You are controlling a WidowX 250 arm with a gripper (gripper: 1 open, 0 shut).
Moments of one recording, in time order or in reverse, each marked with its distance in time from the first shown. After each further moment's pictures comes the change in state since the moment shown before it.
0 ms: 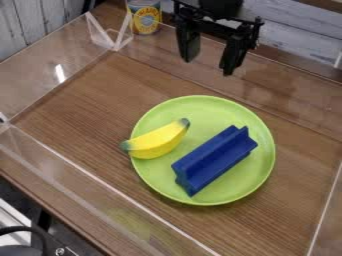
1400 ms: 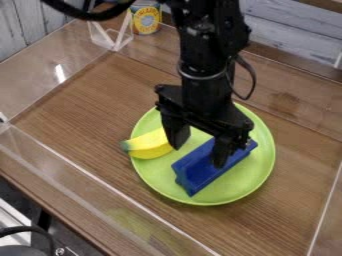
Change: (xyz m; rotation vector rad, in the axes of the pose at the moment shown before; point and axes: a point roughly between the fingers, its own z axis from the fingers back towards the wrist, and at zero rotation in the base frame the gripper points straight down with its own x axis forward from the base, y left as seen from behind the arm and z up) arm -0.076 -0.044 -0.055 -0.019 -0.068 -0.043
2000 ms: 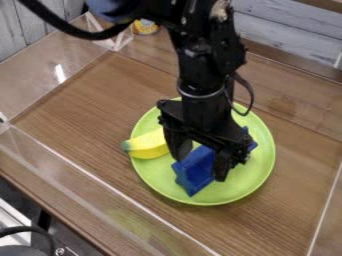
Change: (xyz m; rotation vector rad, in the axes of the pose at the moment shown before) arm -0.002 -0.004 -0.015 -0.030 -0.010 -0.015
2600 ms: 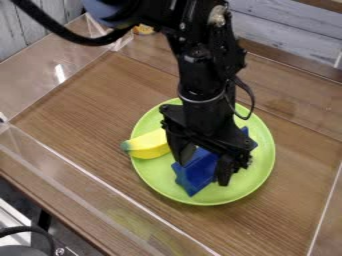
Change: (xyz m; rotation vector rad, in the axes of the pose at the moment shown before) arm -0.001 -0.003 -0.003 -0.028 -0.007 -0.021
